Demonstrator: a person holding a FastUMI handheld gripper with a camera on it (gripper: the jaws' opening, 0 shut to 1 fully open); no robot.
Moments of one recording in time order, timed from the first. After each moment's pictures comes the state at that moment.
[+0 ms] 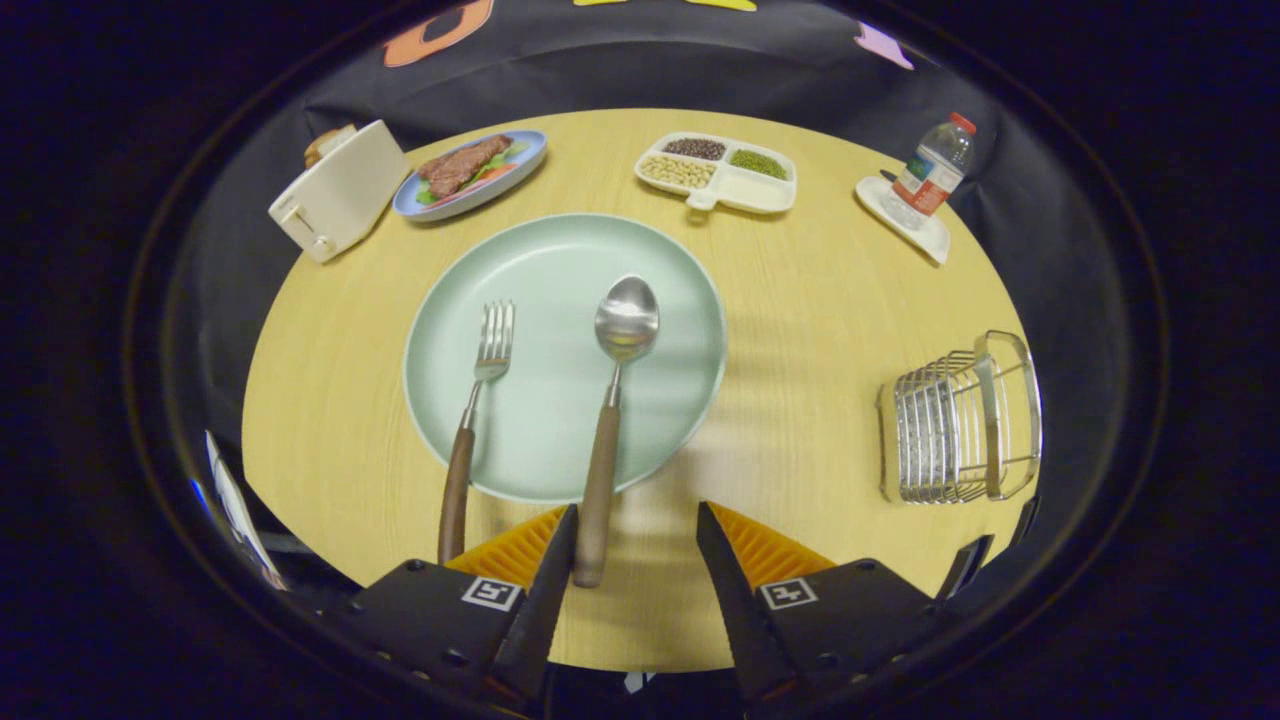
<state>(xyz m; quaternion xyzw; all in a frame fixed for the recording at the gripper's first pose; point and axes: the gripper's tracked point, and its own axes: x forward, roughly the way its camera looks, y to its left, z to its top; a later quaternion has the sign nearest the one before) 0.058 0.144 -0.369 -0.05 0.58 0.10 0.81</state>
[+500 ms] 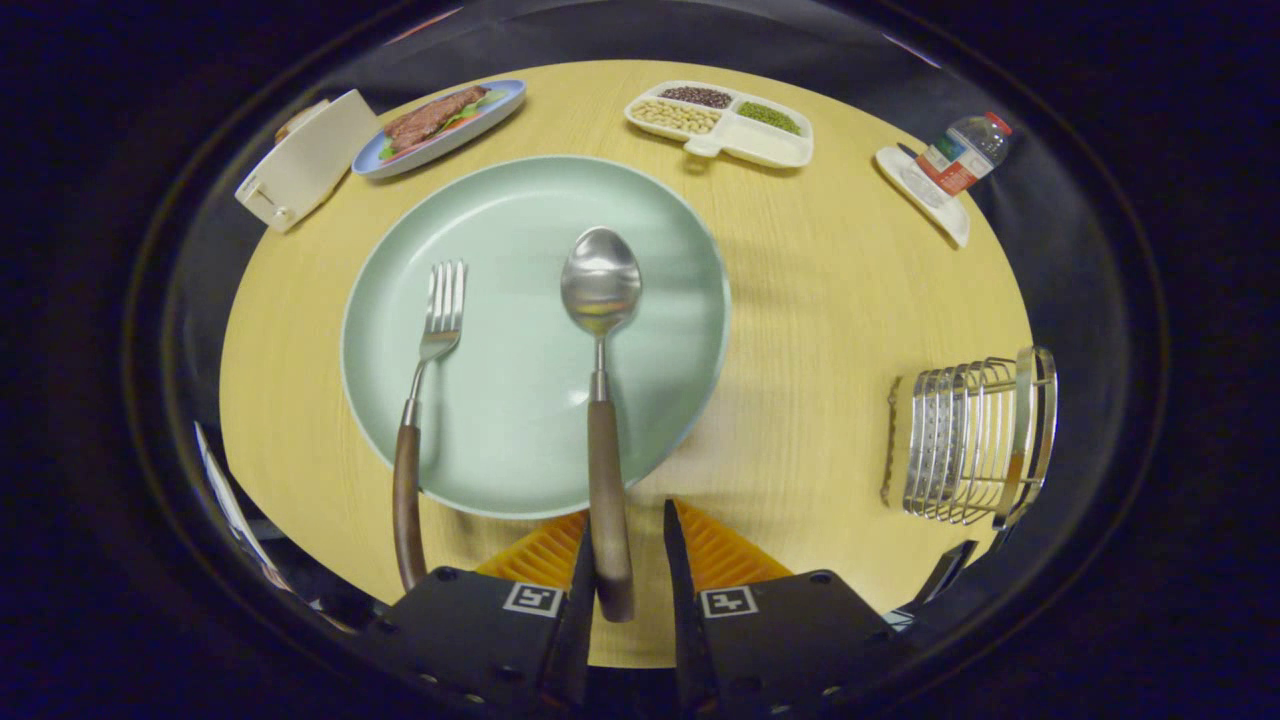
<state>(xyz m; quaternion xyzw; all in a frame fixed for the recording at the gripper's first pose) 0.067 0.138 -0.390 -0.08 0.64 0.09 0.76</state>
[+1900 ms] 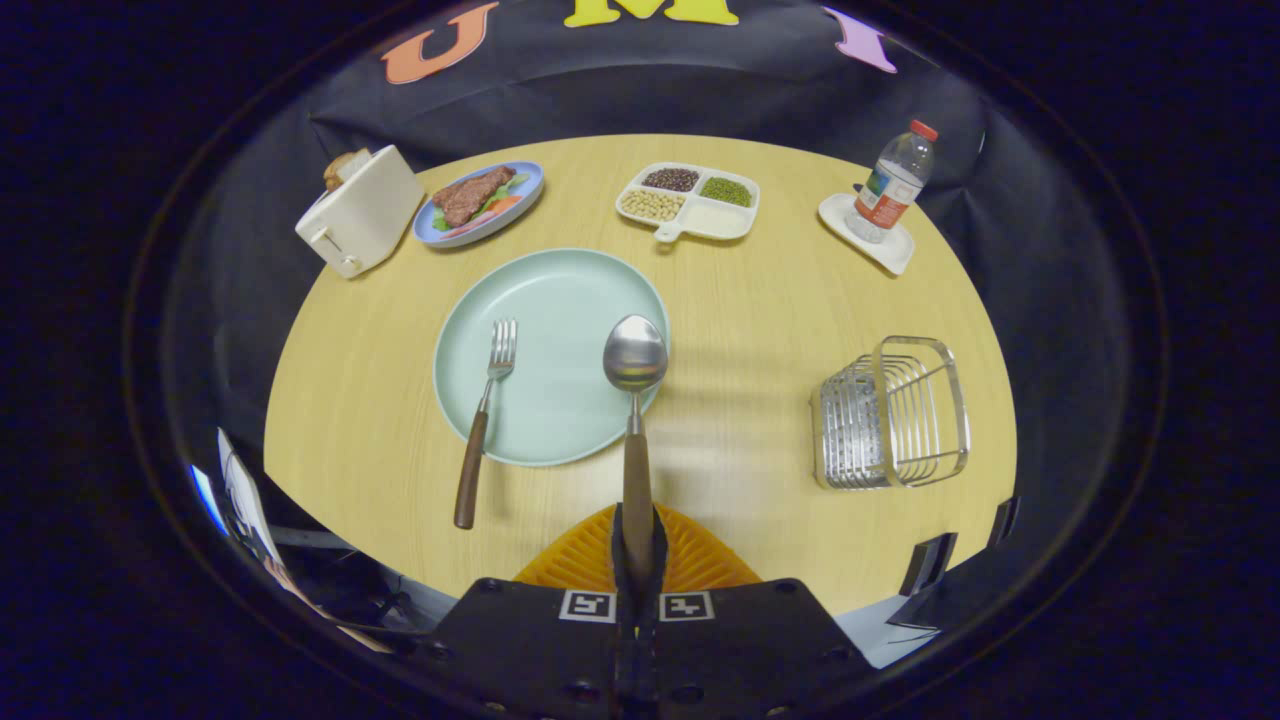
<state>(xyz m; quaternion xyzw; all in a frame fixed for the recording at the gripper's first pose) 0.039 0.098 -0.302 -0.03 0.55 0.12 0.82</state>
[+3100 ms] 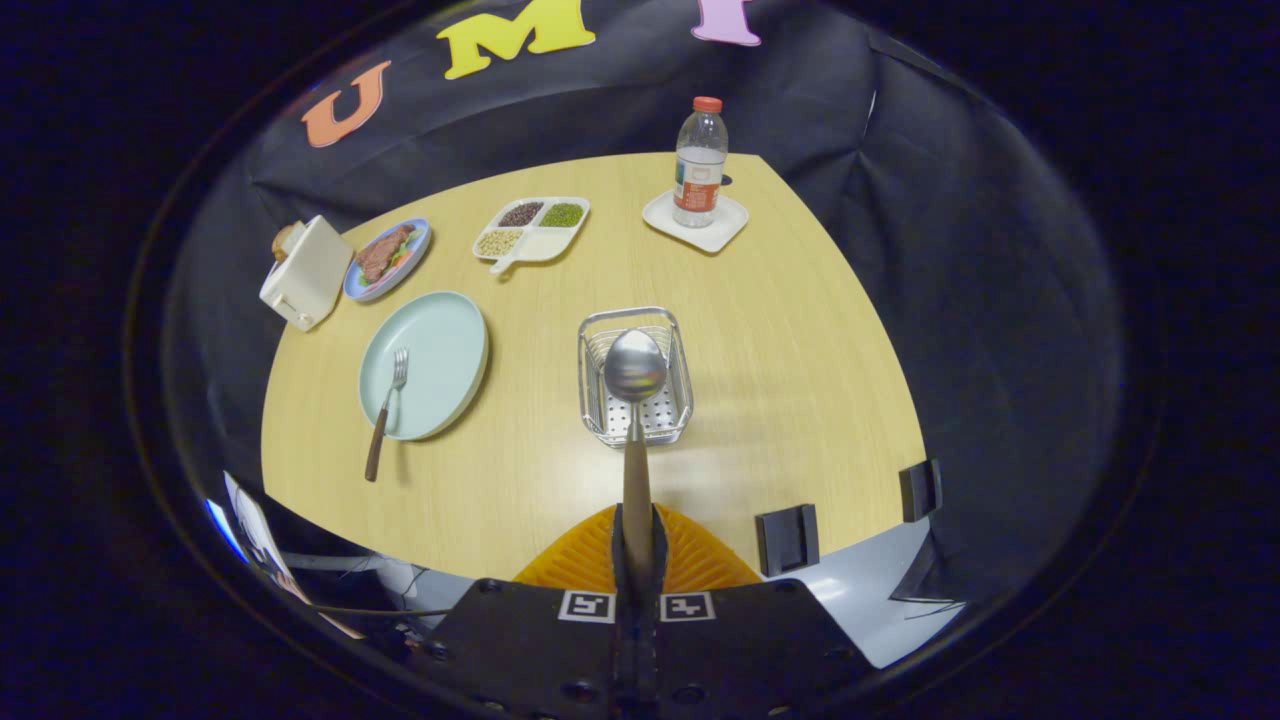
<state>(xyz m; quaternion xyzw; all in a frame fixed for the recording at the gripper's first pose) 0.029 -0.074 -0.267 0.01 0.55 0.05 0.83</state>
